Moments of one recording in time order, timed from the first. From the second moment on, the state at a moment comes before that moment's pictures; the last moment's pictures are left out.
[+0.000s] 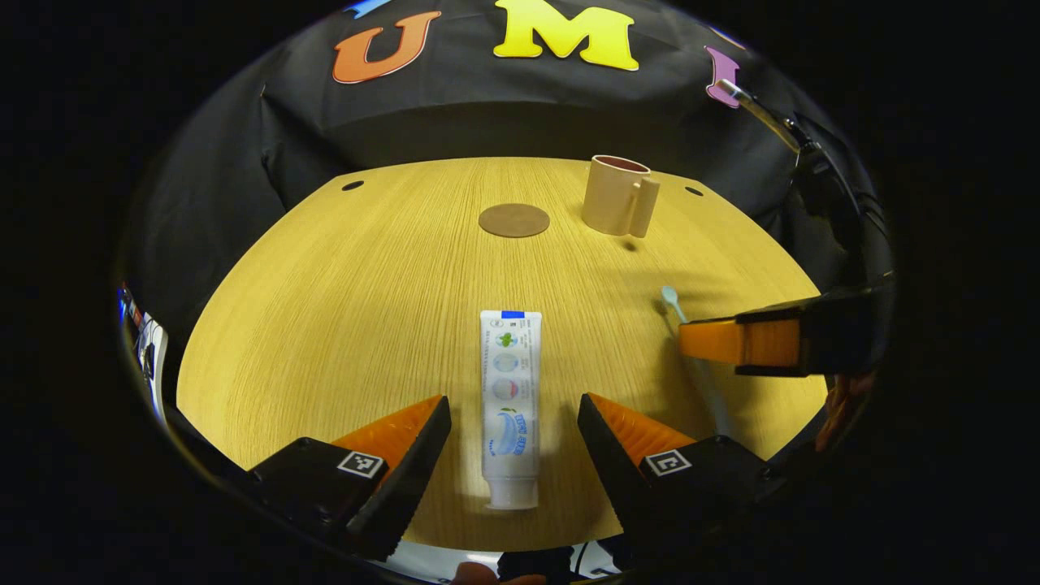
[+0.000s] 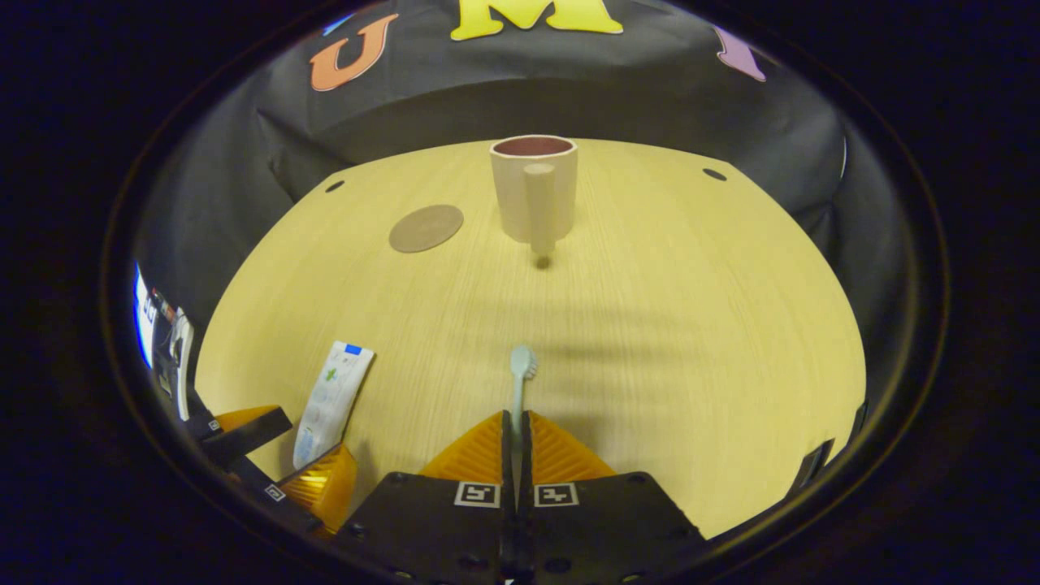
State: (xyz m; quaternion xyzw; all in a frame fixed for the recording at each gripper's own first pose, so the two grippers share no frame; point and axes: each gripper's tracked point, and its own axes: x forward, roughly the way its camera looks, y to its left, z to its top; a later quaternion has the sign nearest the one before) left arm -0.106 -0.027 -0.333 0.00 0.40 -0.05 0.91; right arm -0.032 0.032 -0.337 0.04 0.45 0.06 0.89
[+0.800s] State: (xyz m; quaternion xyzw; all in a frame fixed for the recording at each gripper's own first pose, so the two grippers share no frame) left arm -0.100 -0.022 -0.345 0.01 0.44 -0.04 0.90; right arm -0.018 -0.005 -0.281 0.04 0.40 0.04 0.92
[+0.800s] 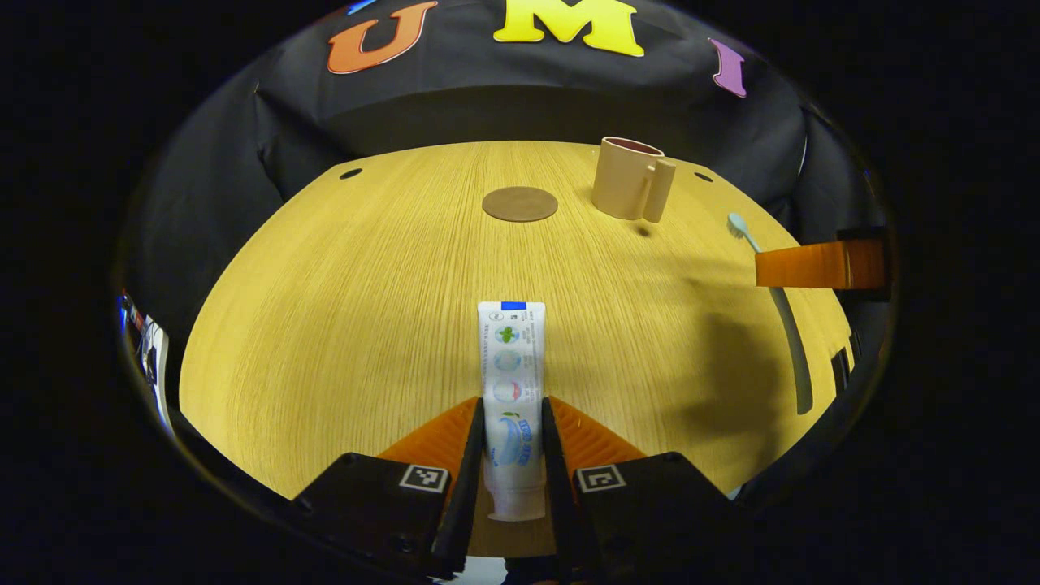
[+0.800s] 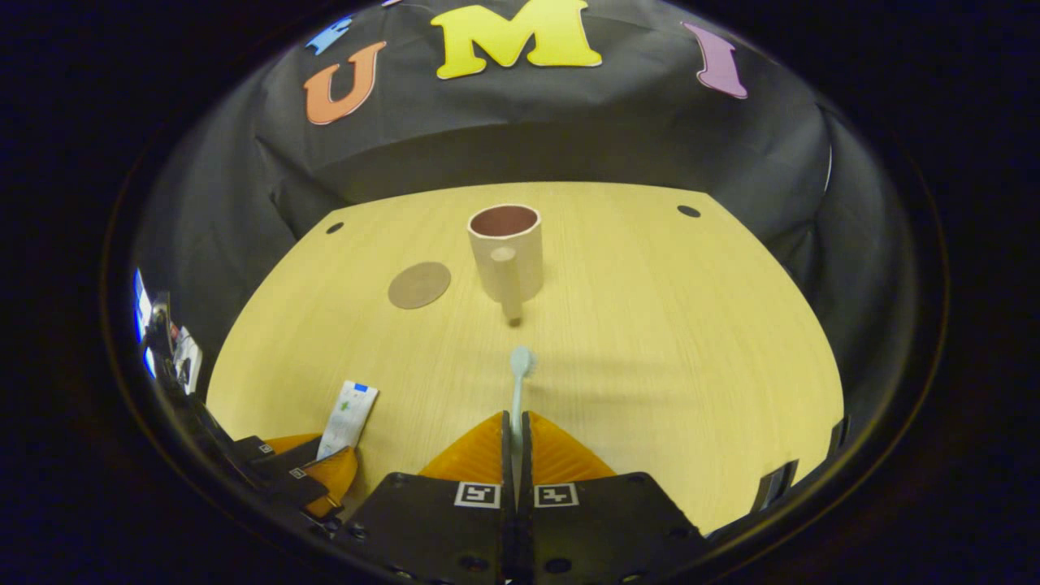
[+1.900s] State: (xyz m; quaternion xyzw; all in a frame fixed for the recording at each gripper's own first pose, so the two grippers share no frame) left arm -0.043 0.015 -0.252 -0.03 0.36 0.00 0.93; right arm 0.179 0.017 -0.148 0.08 0.20 0.06 0.97
